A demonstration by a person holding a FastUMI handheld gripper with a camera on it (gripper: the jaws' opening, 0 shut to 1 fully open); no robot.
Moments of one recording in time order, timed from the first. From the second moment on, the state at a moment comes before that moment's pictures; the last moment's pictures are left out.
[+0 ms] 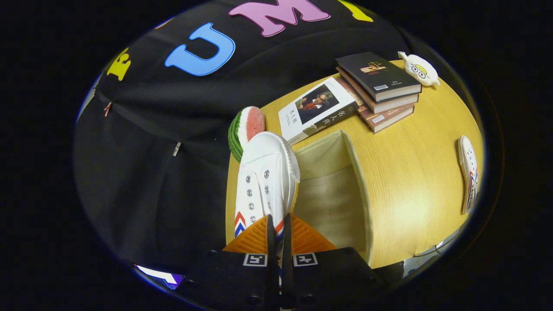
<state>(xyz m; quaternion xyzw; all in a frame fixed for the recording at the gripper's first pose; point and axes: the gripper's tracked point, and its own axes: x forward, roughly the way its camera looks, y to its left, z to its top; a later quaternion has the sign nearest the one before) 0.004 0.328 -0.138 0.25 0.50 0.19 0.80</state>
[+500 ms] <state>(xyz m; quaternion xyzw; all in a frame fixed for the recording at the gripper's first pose) -0.011 0.357 -0.166 0.23 0.53 0.20 0.79</state>
